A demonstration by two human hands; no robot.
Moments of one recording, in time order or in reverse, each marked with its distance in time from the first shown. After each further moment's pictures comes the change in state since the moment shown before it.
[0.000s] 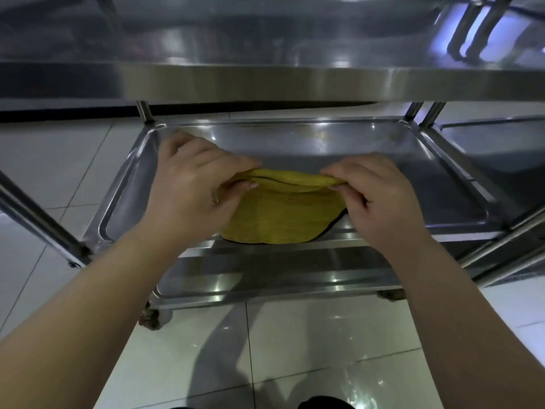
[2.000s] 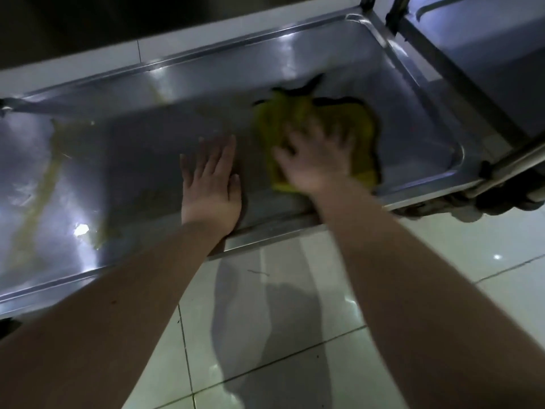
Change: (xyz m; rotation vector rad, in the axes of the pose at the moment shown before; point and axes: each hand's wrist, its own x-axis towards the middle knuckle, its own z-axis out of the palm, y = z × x) left_hand -0.211 0.033 0.467 0.043 -0.636 -0.525; right_hand -0.271 0.247 0.293 -0.316 -0.705 0.909
